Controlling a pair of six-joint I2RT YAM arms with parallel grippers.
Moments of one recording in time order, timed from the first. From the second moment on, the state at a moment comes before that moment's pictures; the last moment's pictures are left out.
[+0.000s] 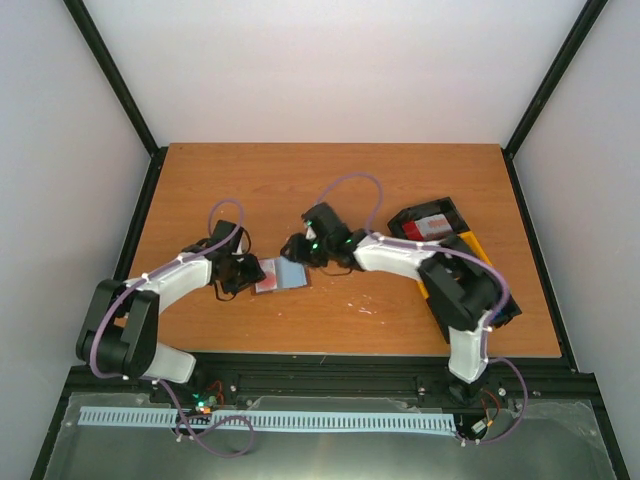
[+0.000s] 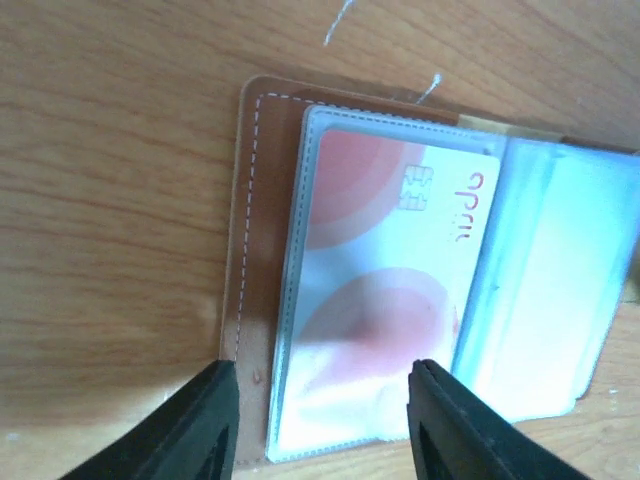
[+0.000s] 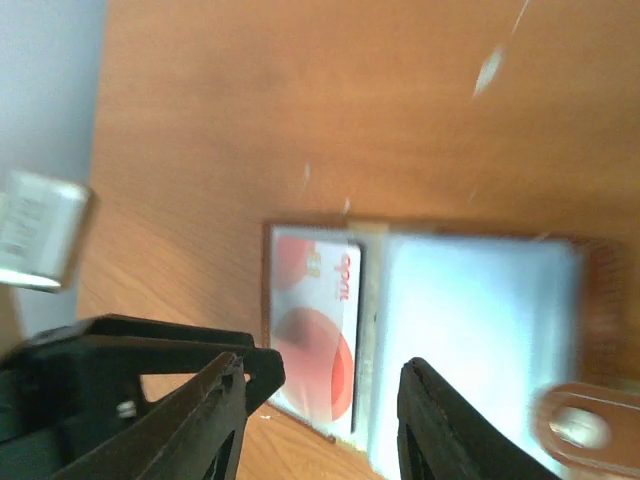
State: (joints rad) left arm -0.29 1.44 0.70 -0.45 0.23 -0.70; right arm 0.84 1.98 1.24 -0.01 -0.32 0.90
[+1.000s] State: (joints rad) left arm -0.29 1.43 0.86 -0.21 0.60 -0.44; right arm 0.12 1.18 0.98 -1.00 0.16 0.52
